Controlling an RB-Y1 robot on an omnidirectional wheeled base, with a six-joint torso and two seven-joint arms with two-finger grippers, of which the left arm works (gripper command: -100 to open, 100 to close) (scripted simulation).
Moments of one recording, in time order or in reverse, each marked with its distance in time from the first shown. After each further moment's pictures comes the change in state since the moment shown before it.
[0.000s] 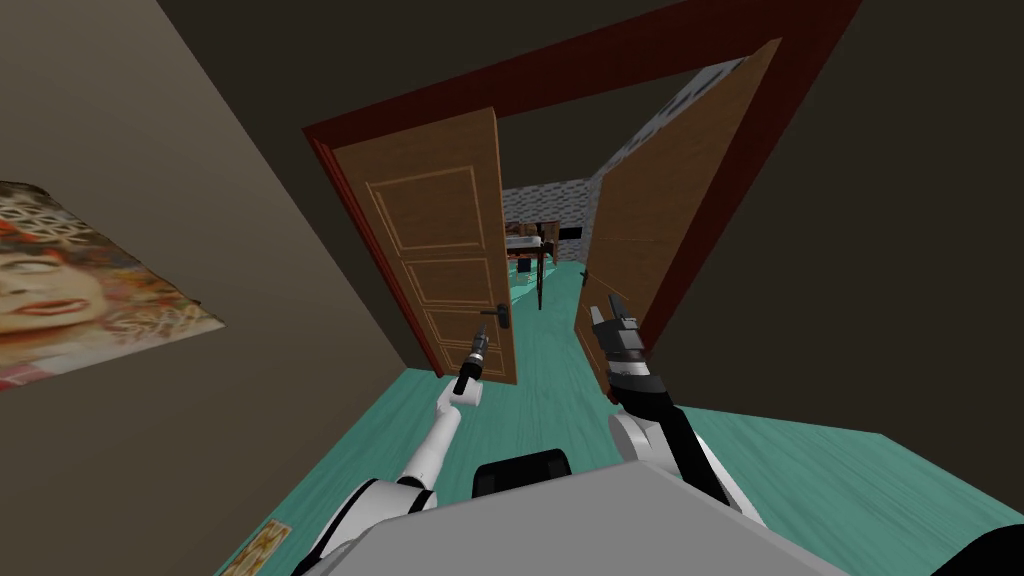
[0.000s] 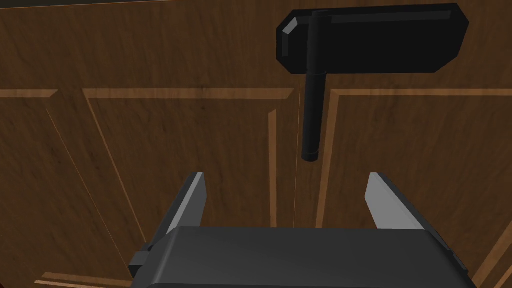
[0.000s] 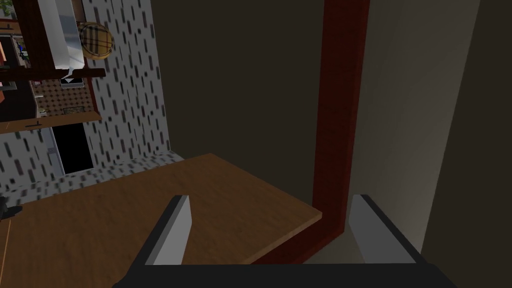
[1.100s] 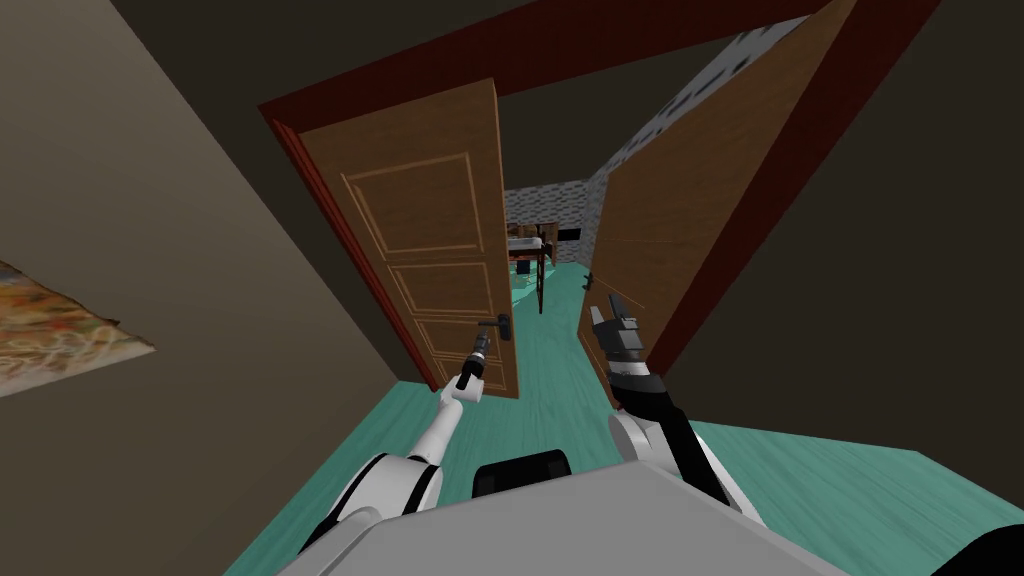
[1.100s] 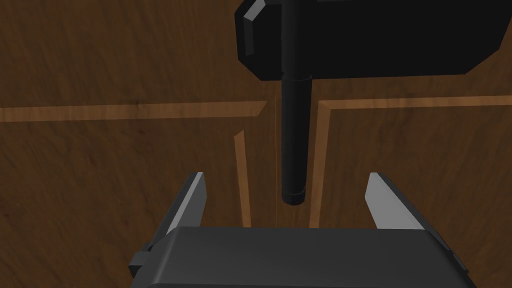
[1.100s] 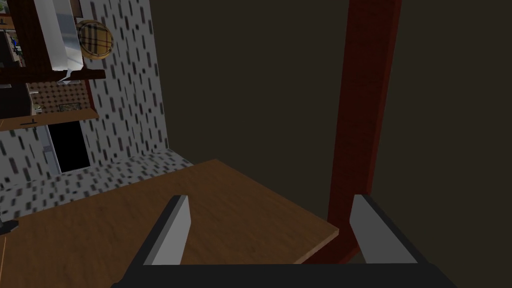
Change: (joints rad) arm -0.099 0.001 0.004 0.172 0.003 0.000 0.010
